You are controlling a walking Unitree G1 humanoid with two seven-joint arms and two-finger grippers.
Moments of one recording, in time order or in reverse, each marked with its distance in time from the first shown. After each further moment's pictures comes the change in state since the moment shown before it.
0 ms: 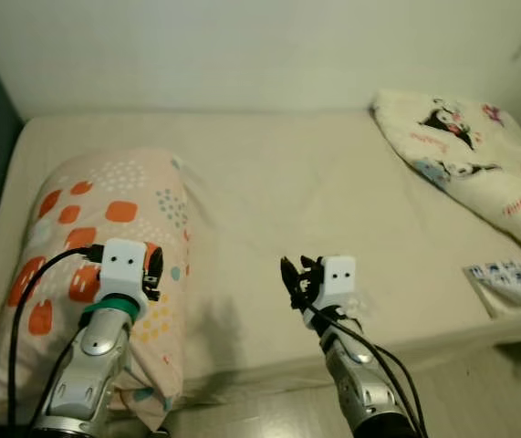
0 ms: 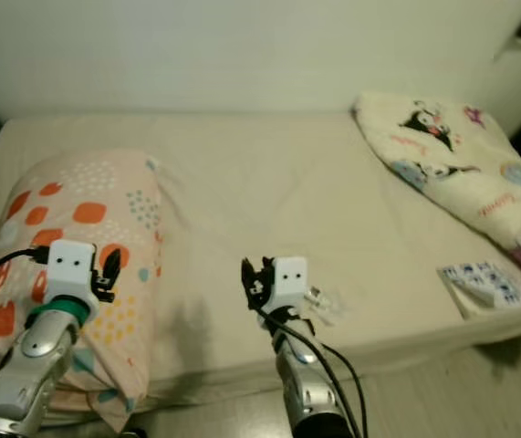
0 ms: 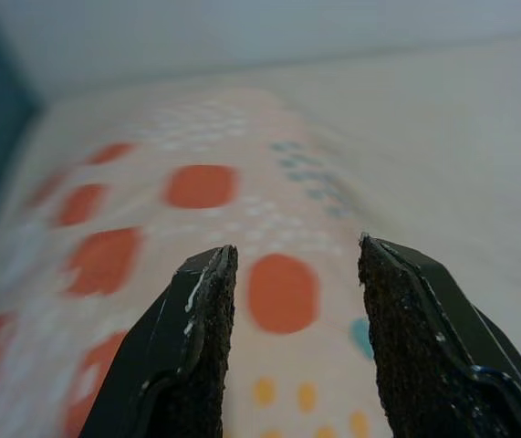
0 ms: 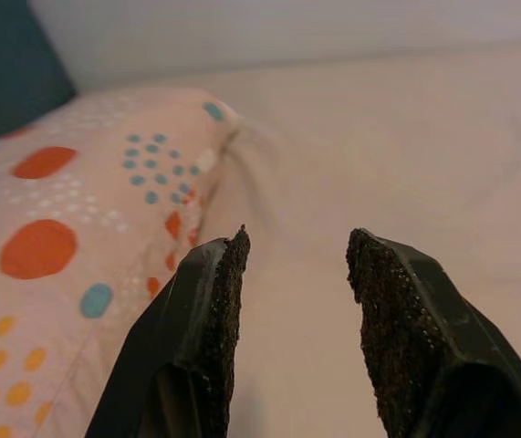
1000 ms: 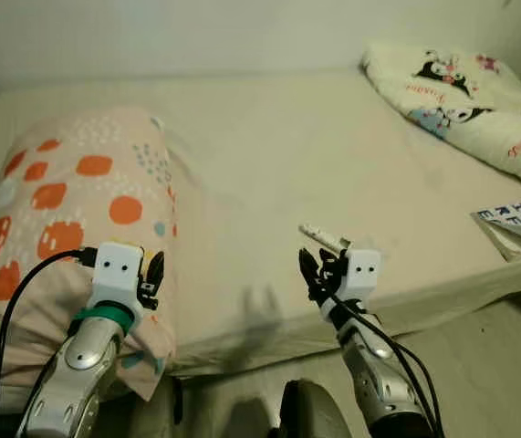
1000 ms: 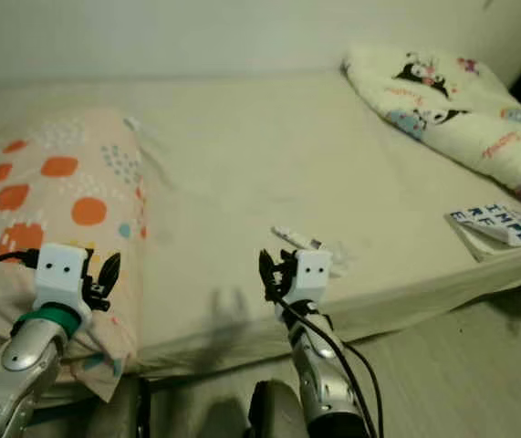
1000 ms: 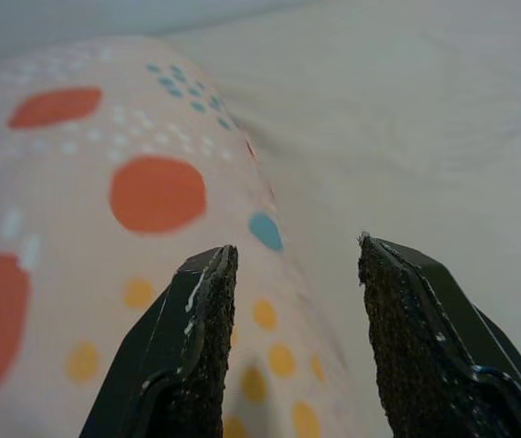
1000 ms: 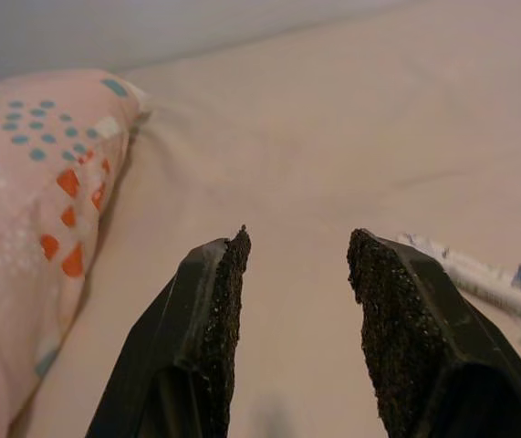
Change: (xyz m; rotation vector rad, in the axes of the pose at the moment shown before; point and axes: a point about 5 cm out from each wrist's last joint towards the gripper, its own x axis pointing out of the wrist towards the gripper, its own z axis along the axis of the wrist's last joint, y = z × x) left arm -0.017 -0.002 0.009 0.028 0.001 -0.086; right arm -0.006 -0.020 0.013 0.028 -0.032 -0.056
